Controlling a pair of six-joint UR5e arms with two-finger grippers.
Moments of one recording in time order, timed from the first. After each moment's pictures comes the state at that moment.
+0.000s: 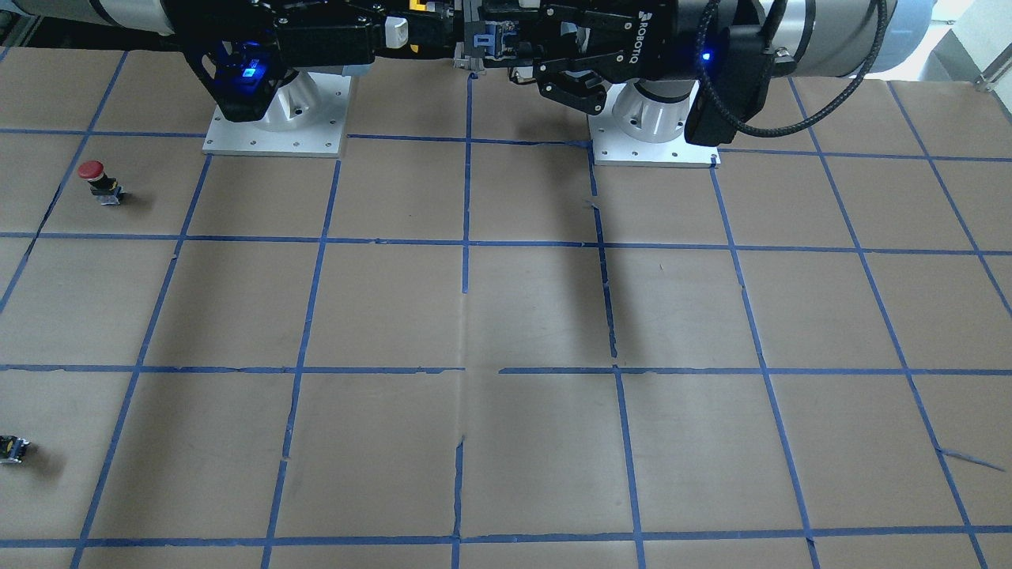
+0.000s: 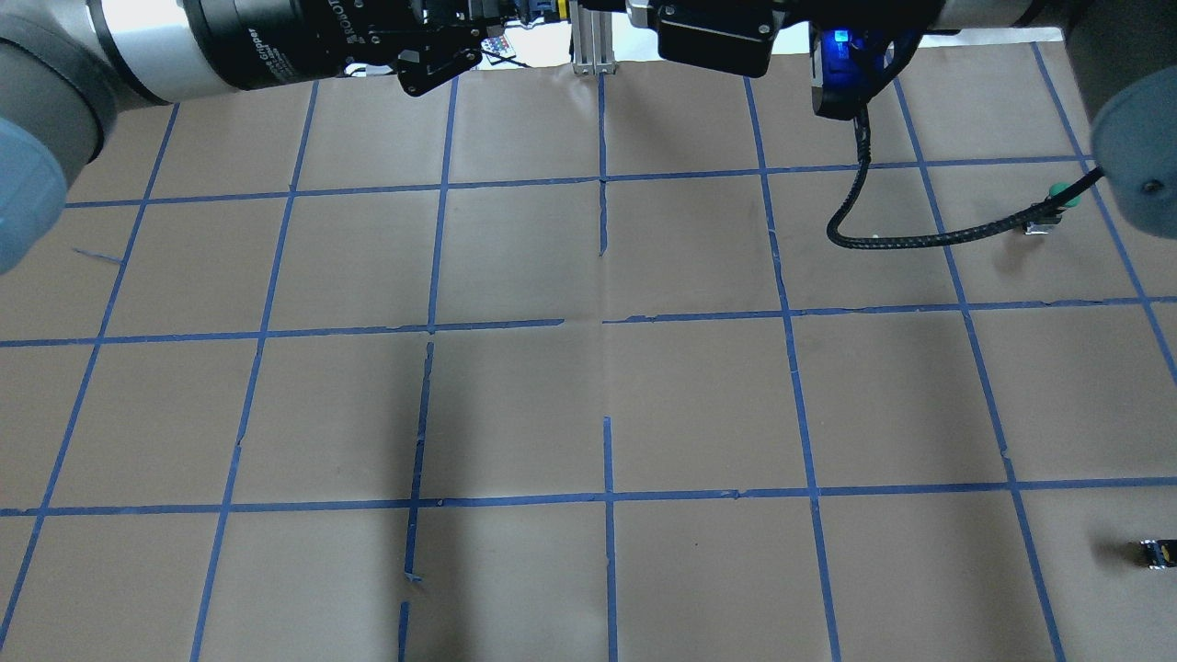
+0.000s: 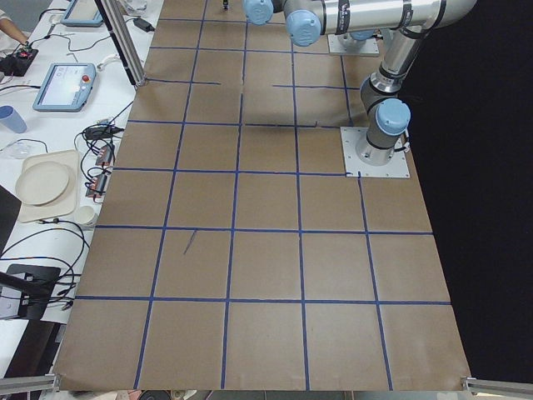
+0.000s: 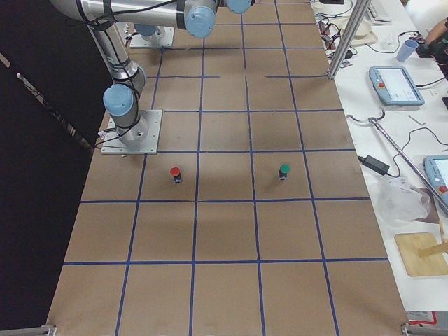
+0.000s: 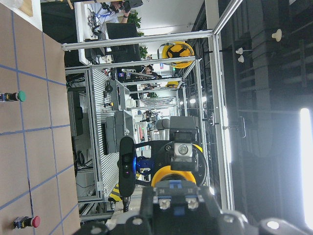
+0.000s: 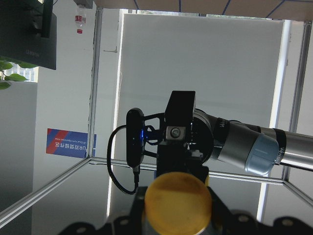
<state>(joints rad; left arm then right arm) -1.46 -1.52 -1.69 -1.74 -0.01 0.32 1.48 -1.64 1.69 -1.64 -0.05 1.47</state>
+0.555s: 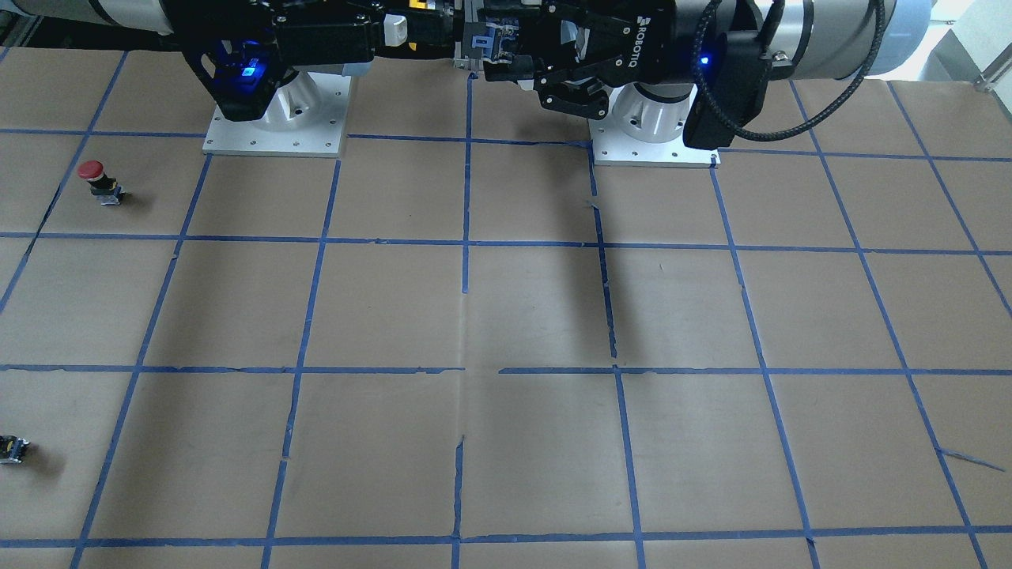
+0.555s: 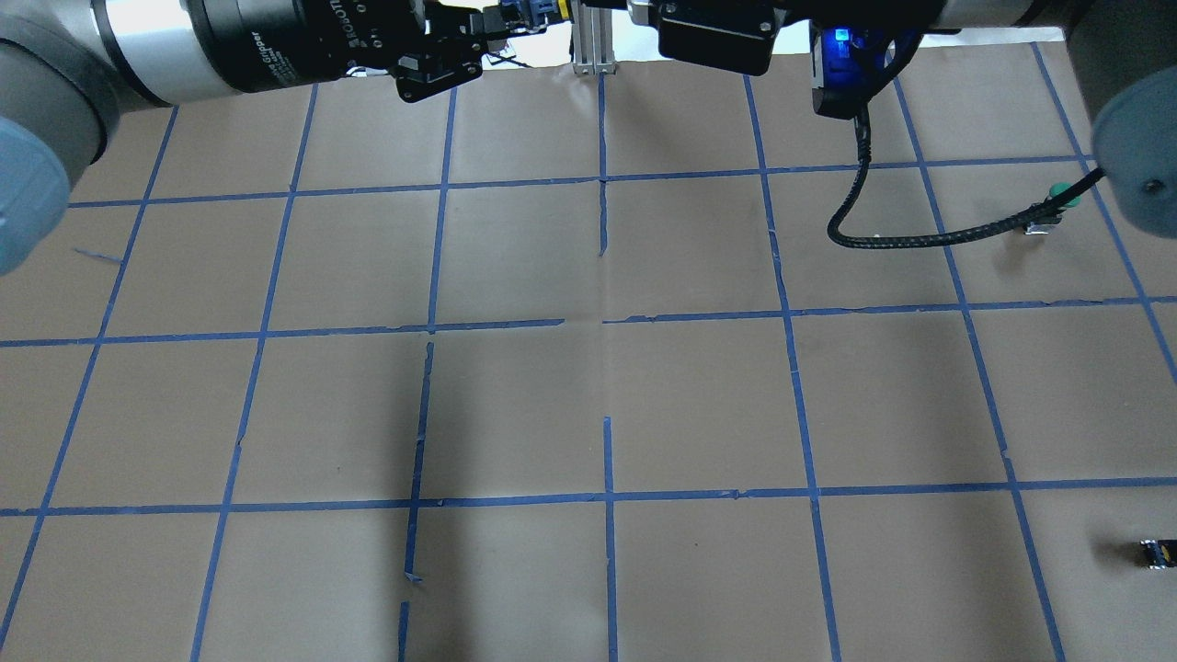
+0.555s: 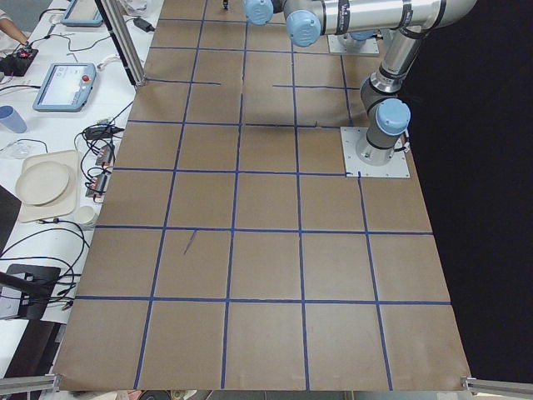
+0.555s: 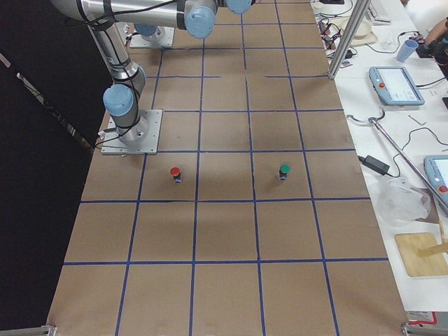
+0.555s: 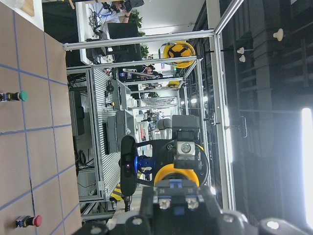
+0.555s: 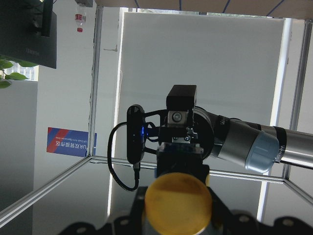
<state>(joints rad) -1.46 -1.52 -1.70 -1.74 0.00 0.32 1.48 -1.63 1.69 -1.64 -0.04 1.47</state>
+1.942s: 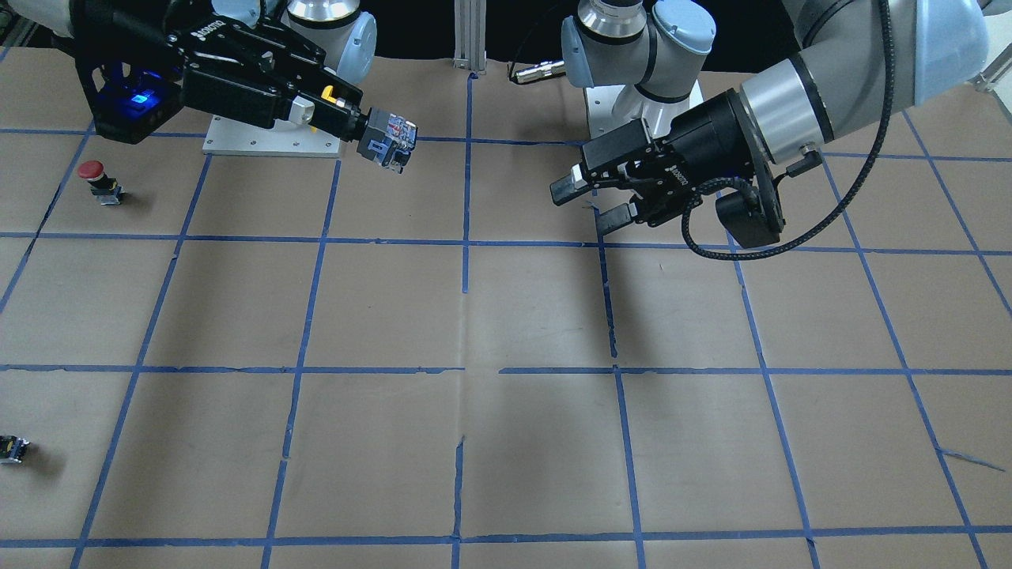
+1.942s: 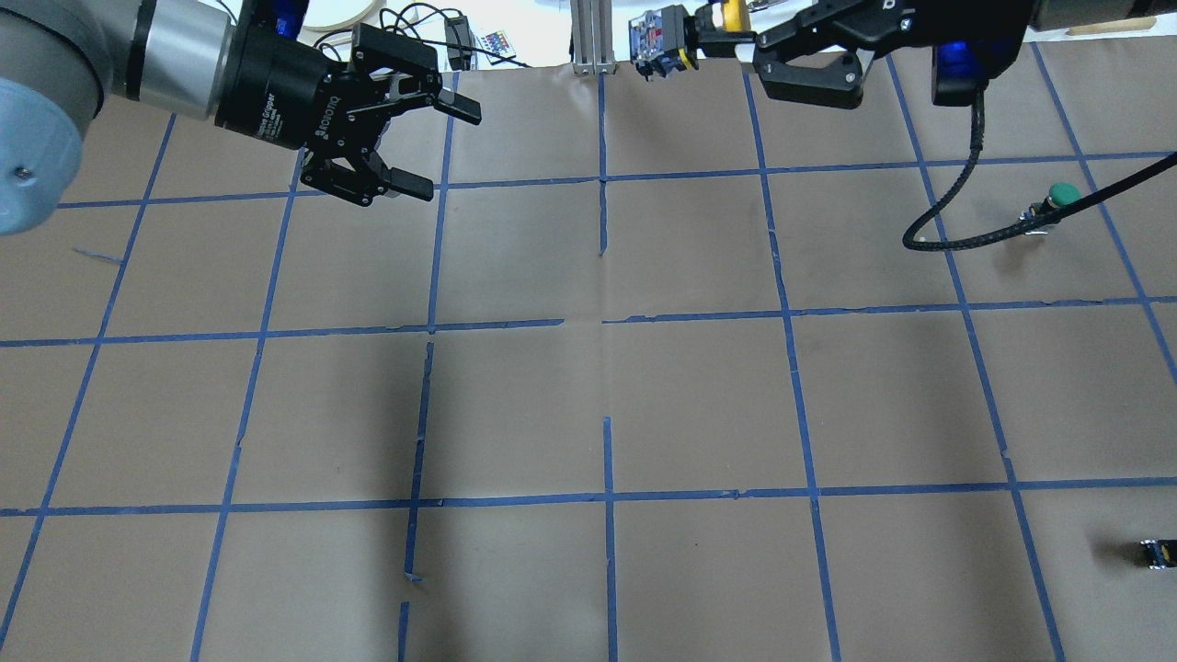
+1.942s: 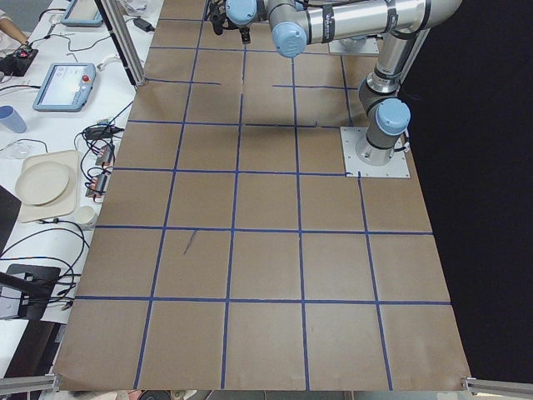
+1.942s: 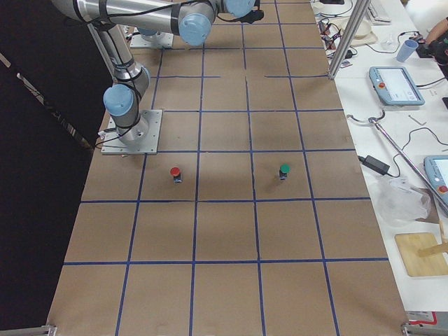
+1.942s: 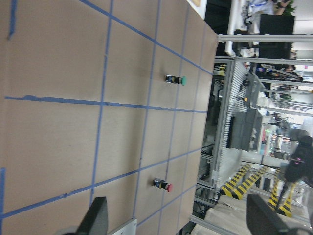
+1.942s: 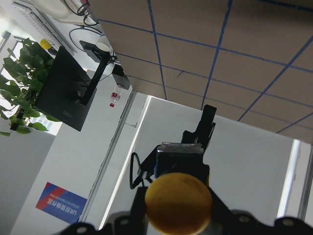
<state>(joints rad) -1.44 -1.62 -1.63 -1.55 0.78 -0.02 1.37 -1.68 1.72 -1.70 -0.39 1.24</state>
